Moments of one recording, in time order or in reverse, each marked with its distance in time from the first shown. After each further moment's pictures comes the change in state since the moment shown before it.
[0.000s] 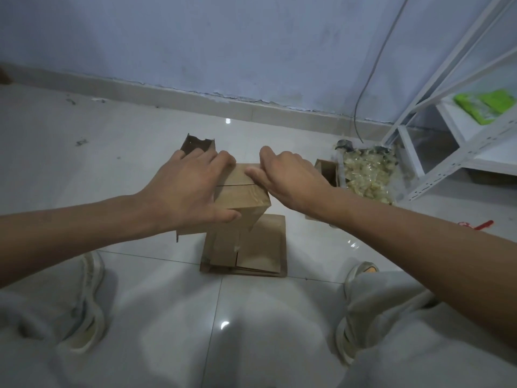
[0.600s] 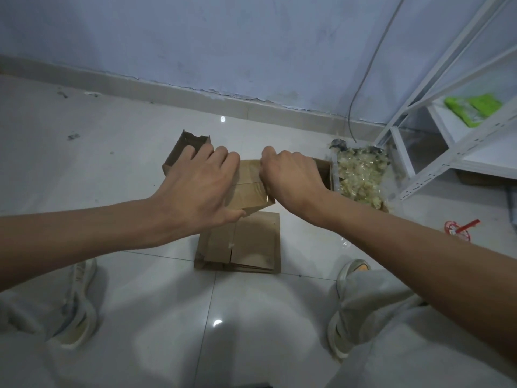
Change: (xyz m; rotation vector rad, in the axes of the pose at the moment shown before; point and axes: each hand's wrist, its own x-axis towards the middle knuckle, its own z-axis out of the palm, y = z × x) left_hand -0.006 0.028 0.003 0.147 0.202 0.072; right_hand -0.009 -0.013 -0.008 -0.315 -0.033 0.142
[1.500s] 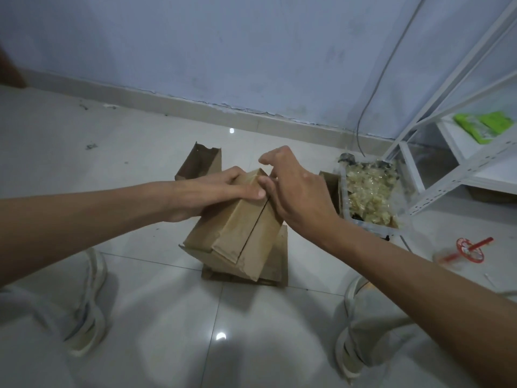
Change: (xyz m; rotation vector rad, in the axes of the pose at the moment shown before) left_hand 0.018 -0.028 -0.002 -1.336 -0.686 -0.509; right_hand -0.023 -0.007 -0.006 0.483 0.440 -0.229
